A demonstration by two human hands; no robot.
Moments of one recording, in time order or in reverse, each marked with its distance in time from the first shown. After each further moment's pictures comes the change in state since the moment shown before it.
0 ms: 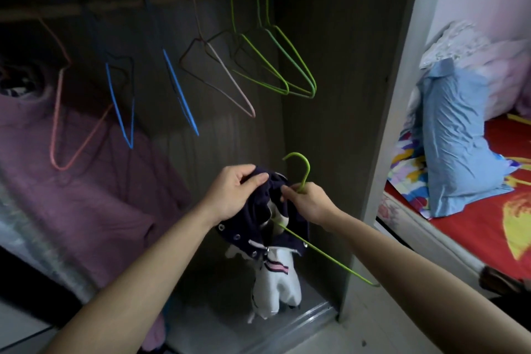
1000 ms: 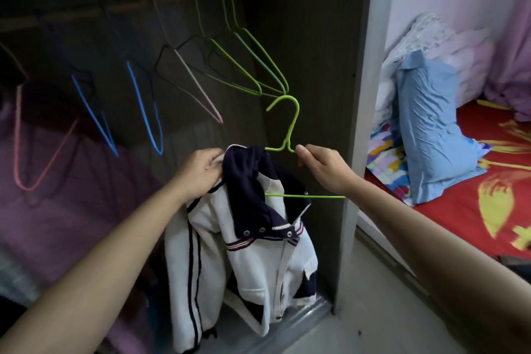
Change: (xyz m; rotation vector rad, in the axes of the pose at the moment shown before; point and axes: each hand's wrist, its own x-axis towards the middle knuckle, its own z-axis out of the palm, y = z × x) left_hand 0.051 0.005 -0.034 0.494 -0.006 0.050; right_hand 0.008 0.006 -0.092 -0.149 0.188 -0.335
